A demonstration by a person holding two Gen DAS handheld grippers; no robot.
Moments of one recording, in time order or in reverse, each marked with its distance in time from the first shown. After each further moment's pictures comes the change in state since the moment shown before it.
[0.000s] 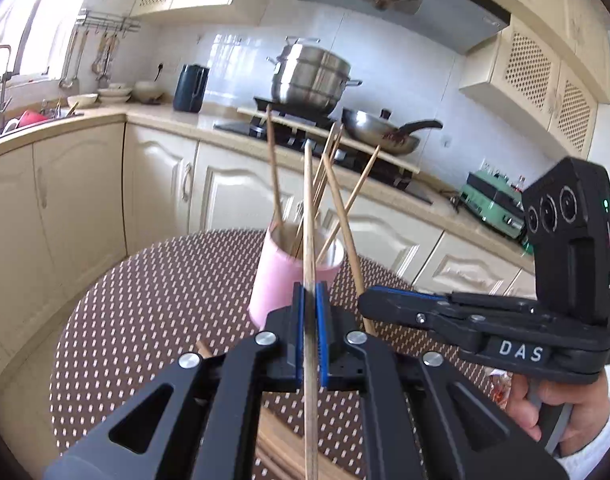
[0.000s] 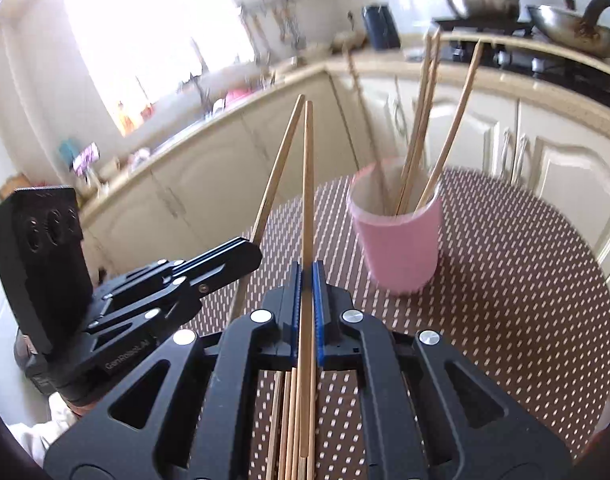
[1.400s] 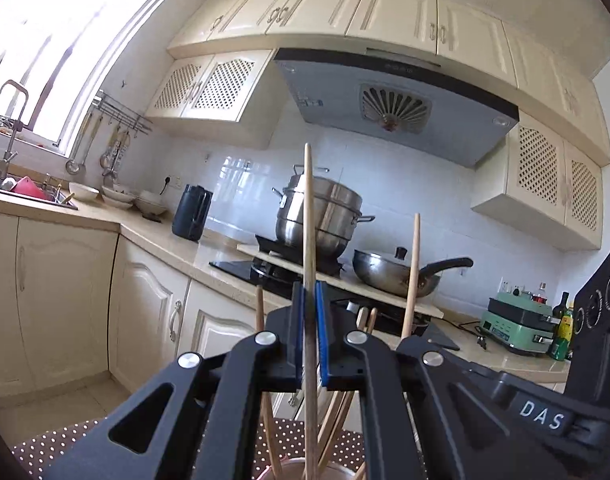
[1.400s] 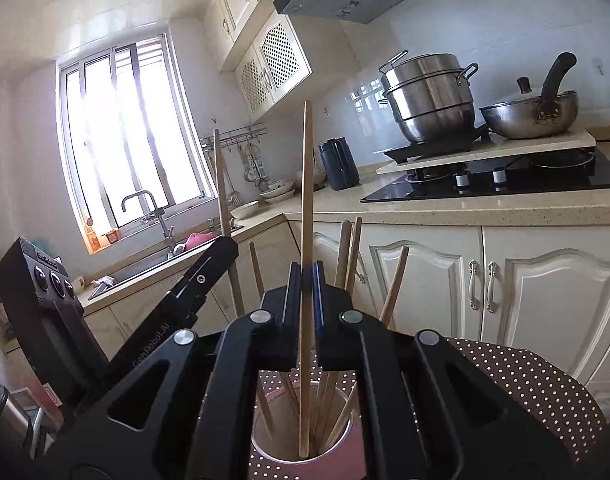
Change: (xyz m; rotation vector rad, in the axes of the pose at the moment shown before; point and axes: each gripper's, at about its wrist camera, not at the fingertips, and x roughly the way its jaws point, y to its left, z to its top) left arm 0.091 0.004 0.087 -0.025 -0.507 0.030; right arm 0.032 -0.040 0.076 0.015 -0.494 -0.114
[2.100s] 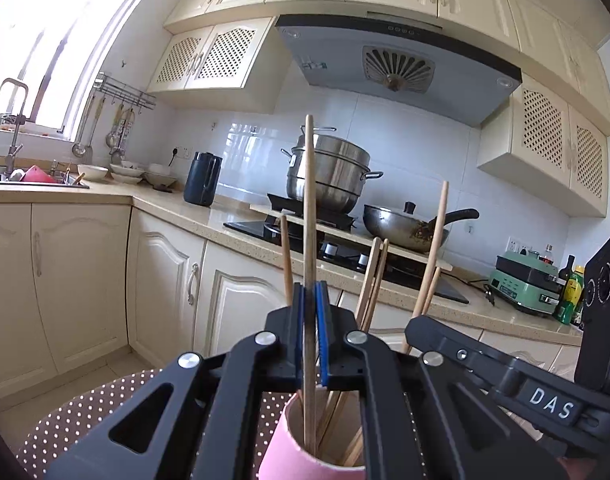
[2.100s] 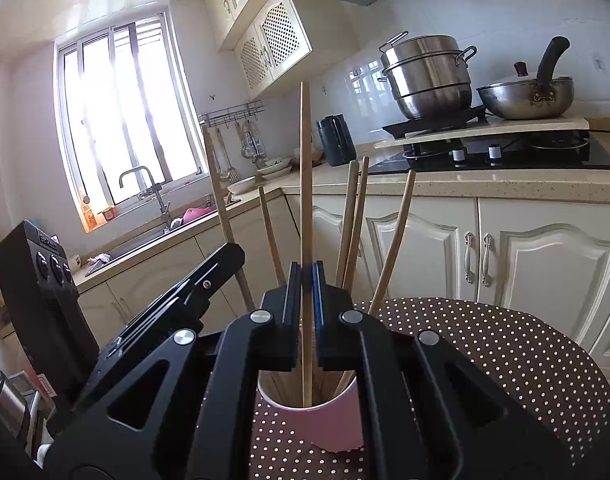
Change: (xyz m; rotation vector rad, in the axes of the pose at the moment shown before) left arm -0.029 0.011 -0.025 0.039 0.146 0.036; right arm -0.015 0.015 -0.035 -0.012 0.072 -0.020
